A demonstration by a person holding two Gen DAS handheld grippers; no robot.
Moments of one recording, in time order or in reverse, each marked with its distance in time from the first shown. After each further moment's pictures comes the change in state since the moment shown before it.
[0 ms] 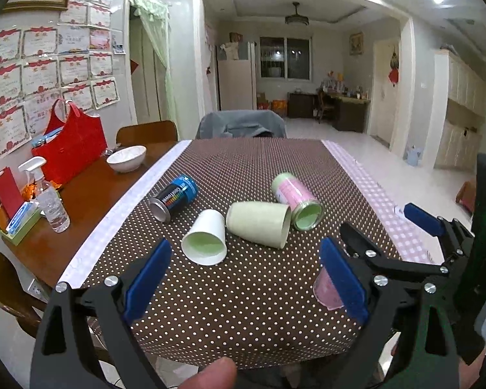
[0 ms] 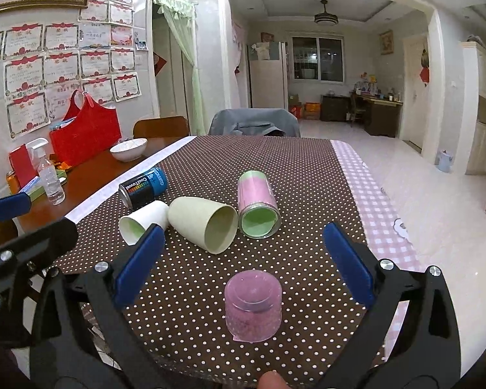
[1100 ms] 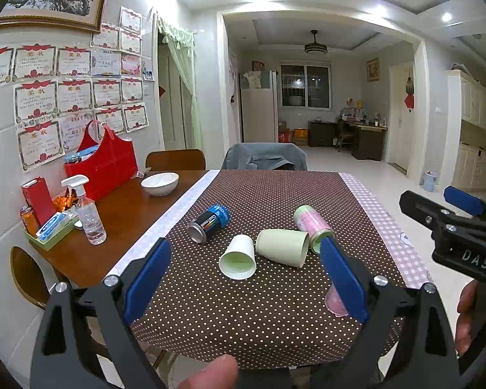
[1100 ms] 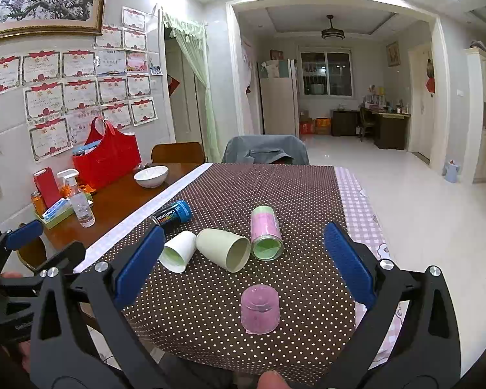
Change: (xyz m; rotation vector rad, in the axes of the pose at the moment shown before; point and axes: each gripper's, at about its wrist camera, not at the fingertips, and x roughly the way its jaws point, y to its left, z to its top) left arm -0.076 0.017 0.009 -0.028 -0.125 0.095; right arm -0.087 -0.002 0.048 0.013 -0.077 0.060
